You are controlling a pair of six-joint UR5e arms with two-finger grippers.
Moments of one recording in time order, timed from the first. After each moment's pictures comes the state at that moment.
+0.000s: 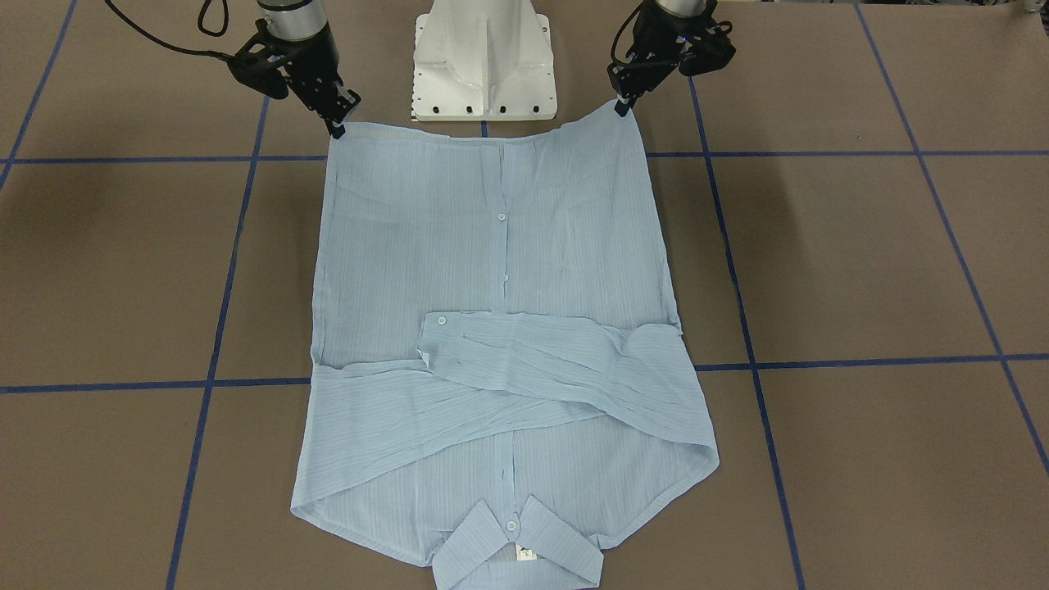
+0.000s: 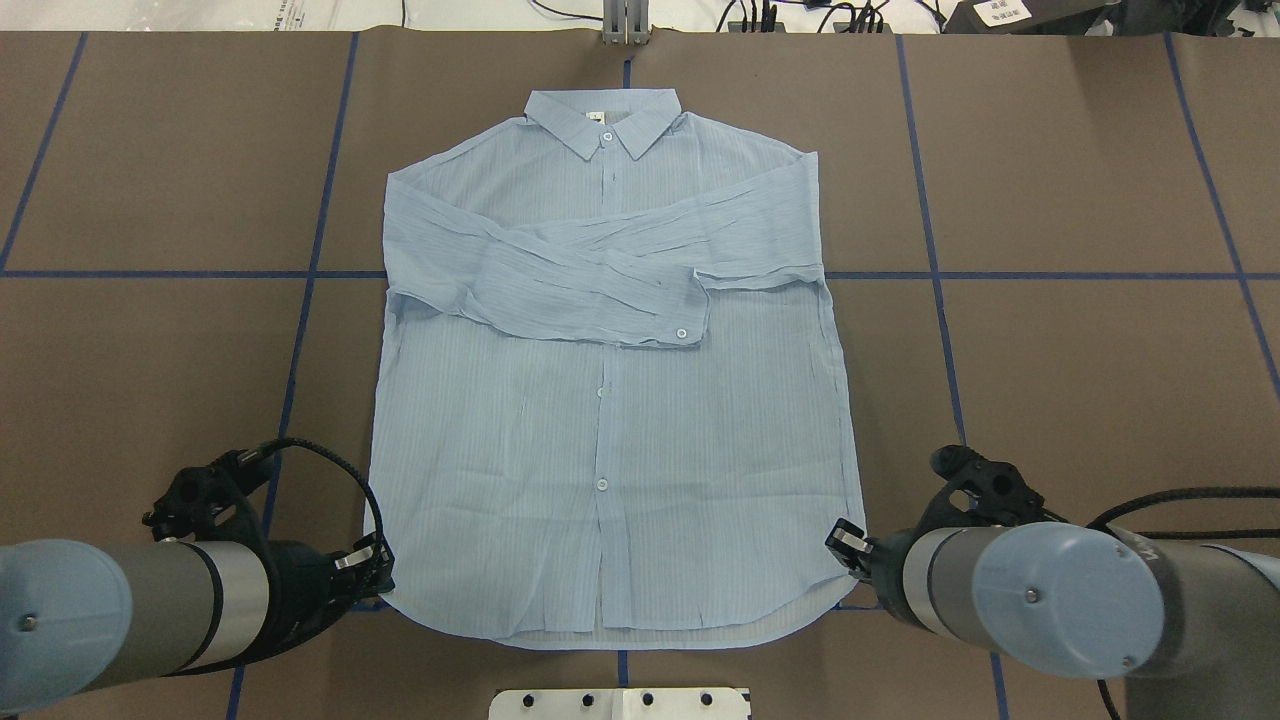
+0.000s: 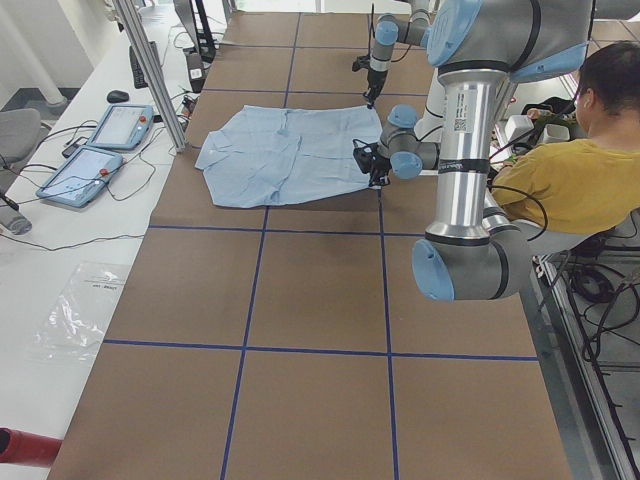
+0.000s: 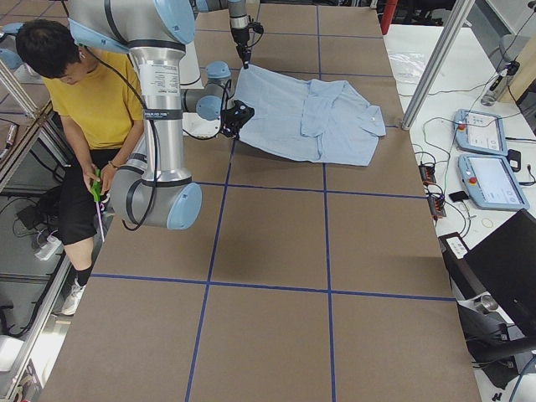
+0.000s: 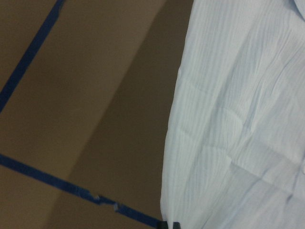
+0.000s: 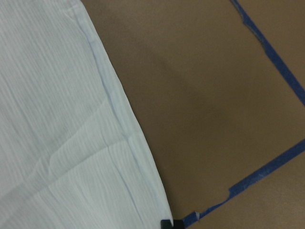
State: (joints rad) left arm -0.20 -1.61 -2.34 -1.82 -1.61 -2.02; right arm 0.20 -1.50 2.31 -1.55 1.59 2.05
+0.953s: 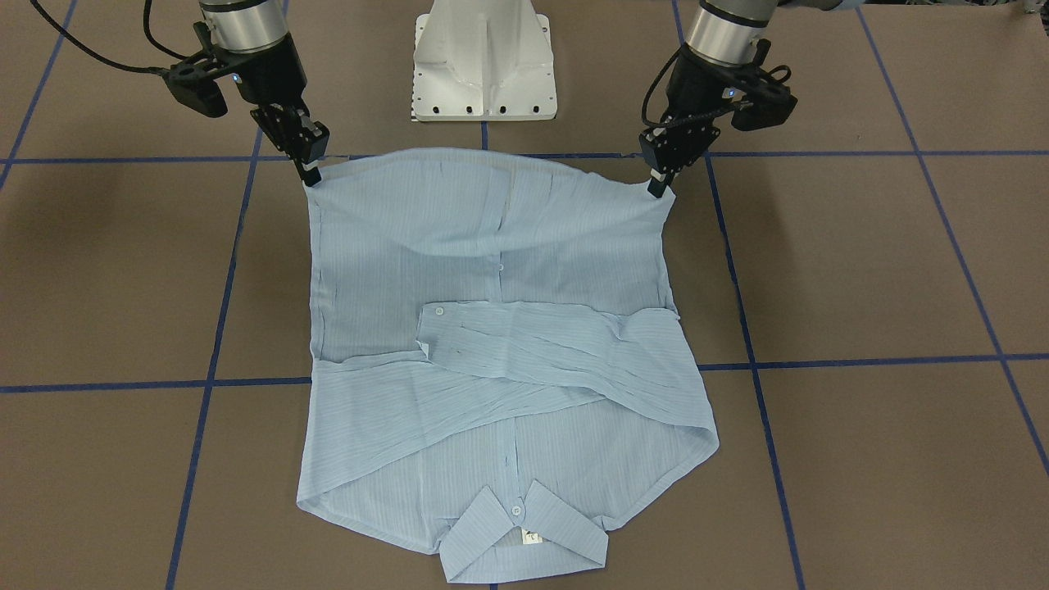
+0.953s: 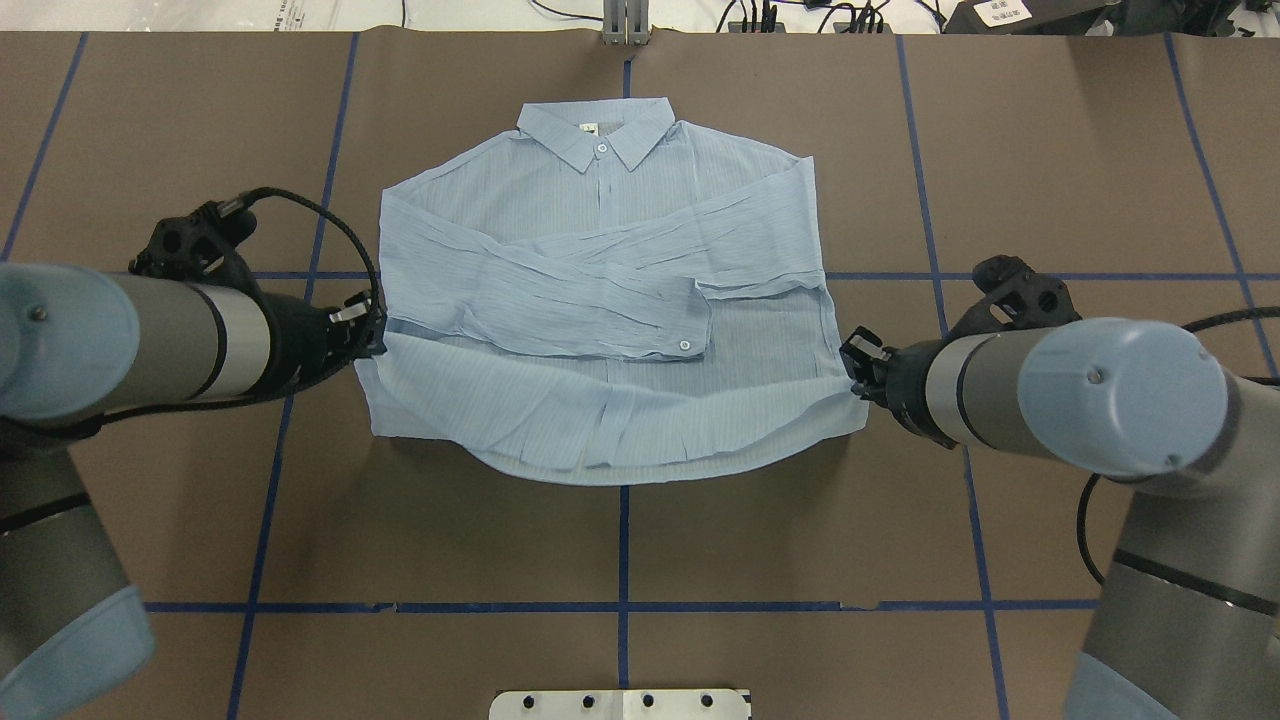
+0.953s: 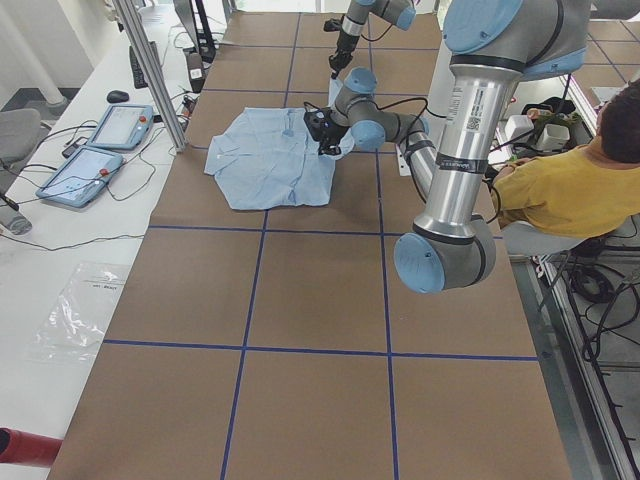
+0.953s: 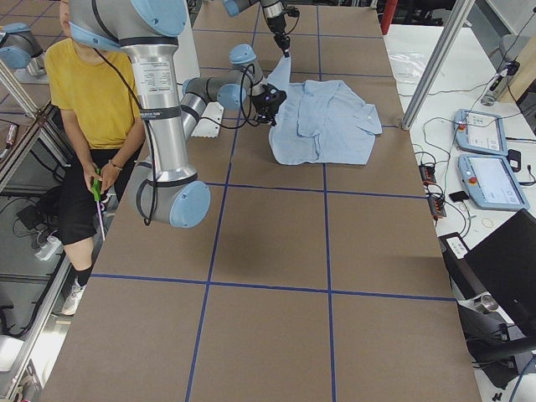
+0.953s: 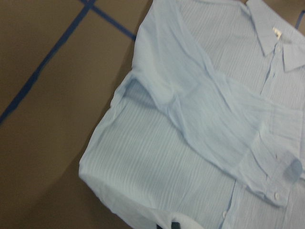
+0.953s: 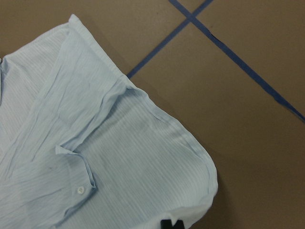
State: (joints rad) left arm -0.61 -1.85 -2.12 -1.77 -1.70 -1.74; right arm 0.51 -1.32 2.20 -1.56 1.61 1.95
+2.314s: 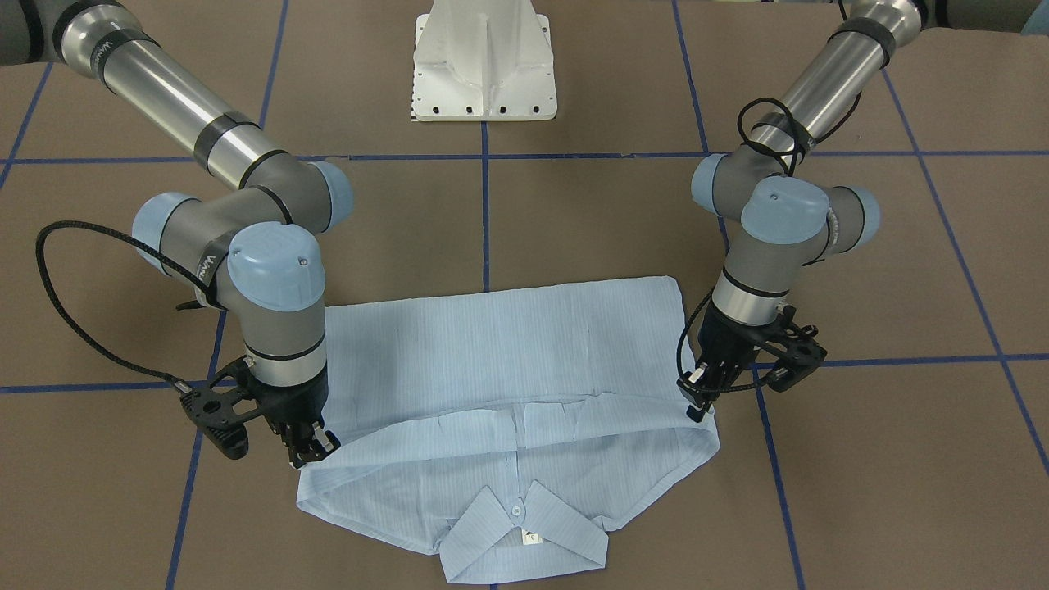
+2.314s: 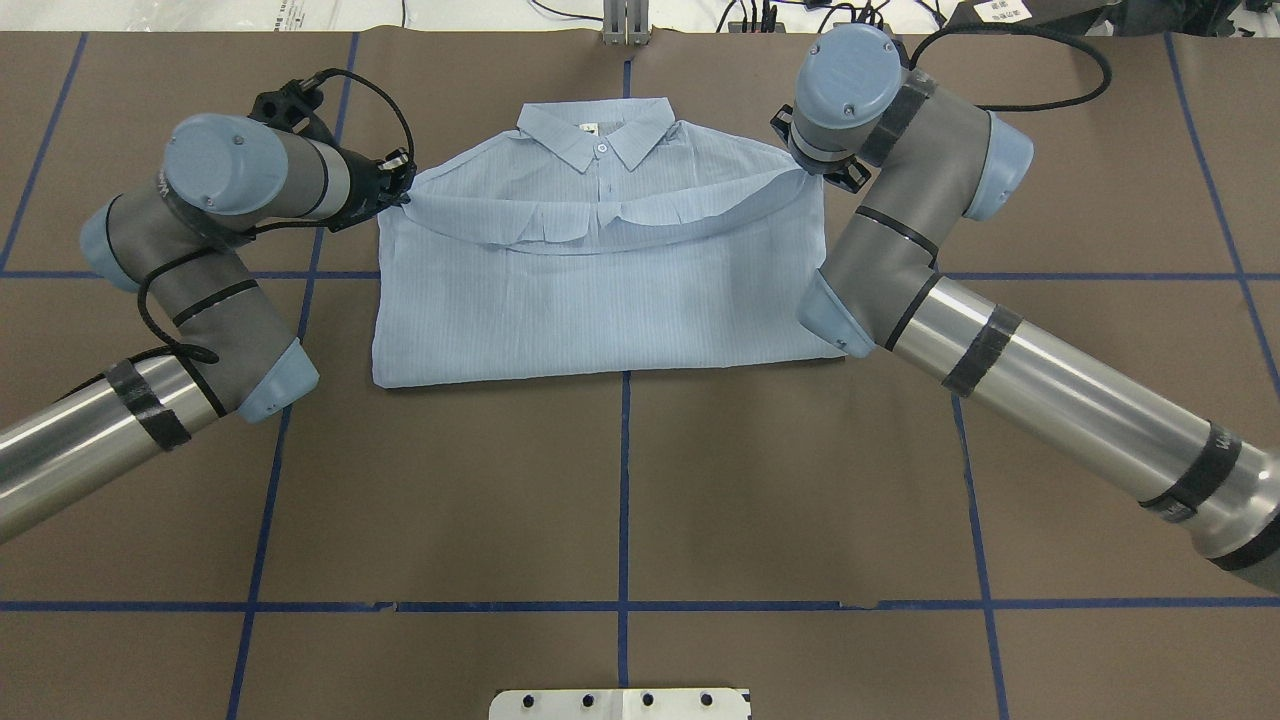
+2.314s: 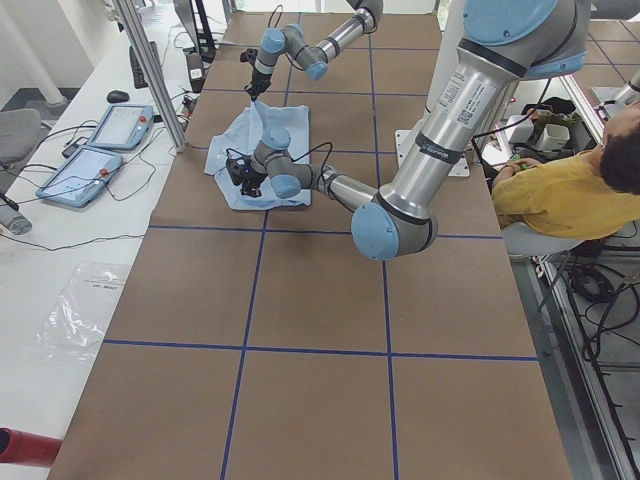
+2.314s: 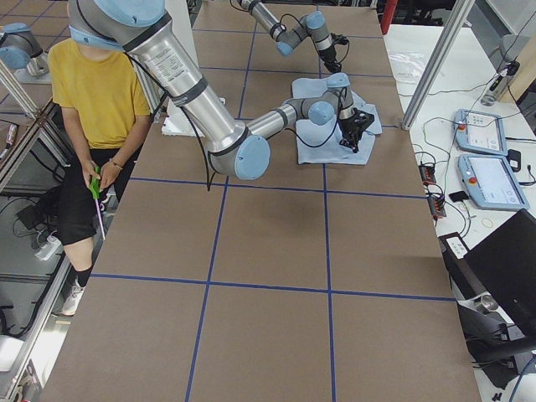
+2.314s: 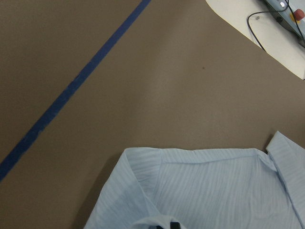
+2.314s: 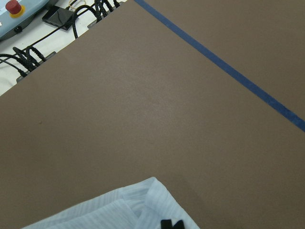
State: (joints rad) left arm -0.79 -2.14 -1.26 -2.33 -1.70 -1.65; right arm 0.80 -0.78 1.16 -1.26 1.65 1.73
